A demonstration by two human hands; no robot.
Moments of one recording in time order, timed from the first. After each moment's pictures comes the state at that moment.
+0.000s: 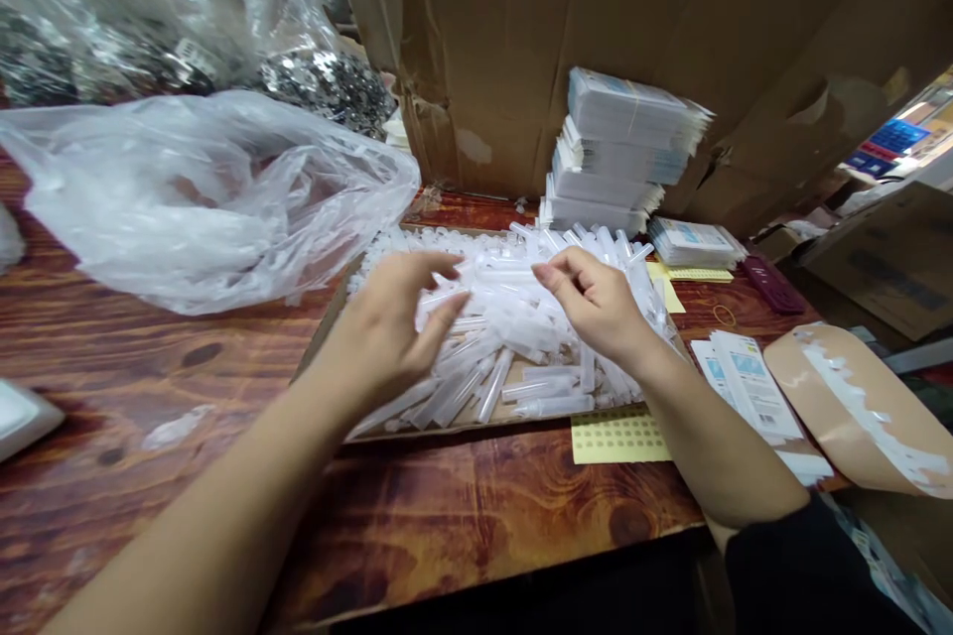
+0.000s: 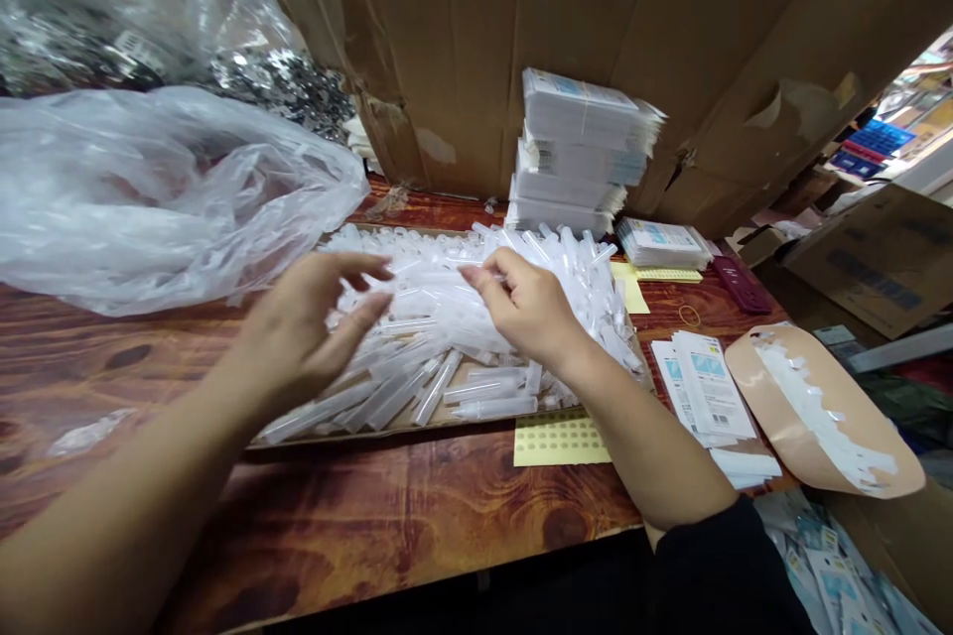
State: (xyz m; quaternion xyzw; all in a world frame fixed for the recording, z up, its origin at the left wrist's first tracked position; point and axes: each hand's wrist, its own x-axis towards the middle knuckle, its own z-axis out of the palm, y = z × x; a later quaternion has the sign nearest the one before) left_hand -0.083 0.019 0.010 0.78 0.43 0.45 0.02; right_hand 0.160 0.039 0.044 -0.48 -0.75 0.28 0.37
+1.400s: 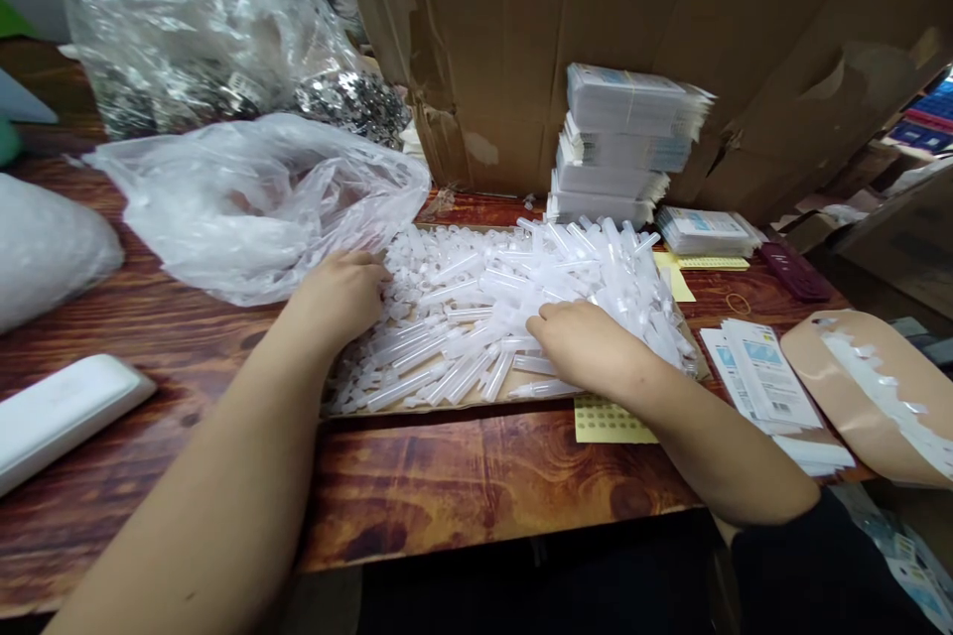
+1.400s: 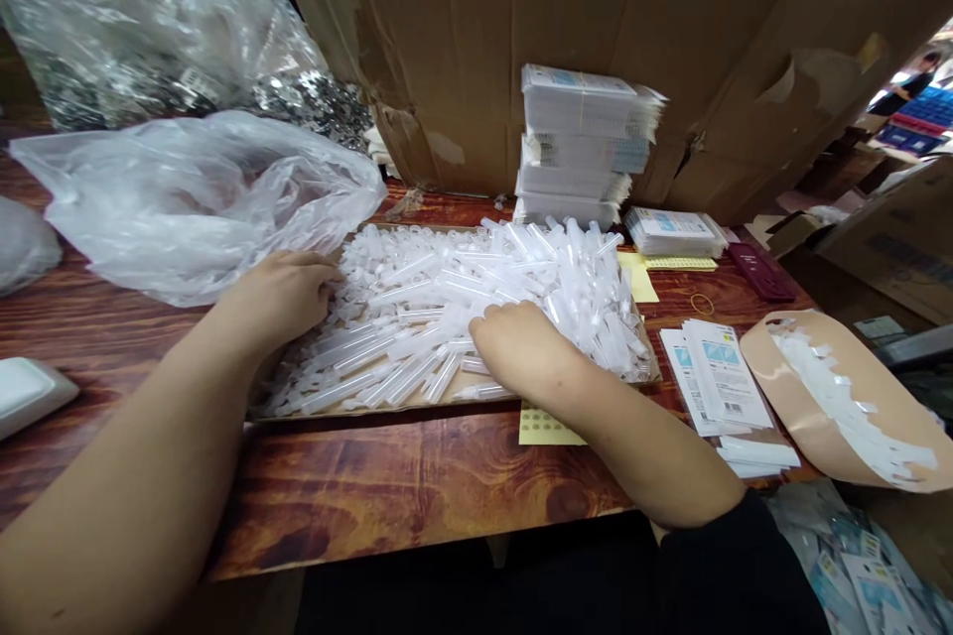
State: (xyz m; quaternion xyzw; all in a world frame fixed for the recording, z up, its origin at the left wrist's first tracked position) left_hand -0.154 0.066 -0.004 0.77 0.63 -0.03 -0.07; right_hand 0.148 0.005 0.053 -0.43 -0.89 0.02 -0.15
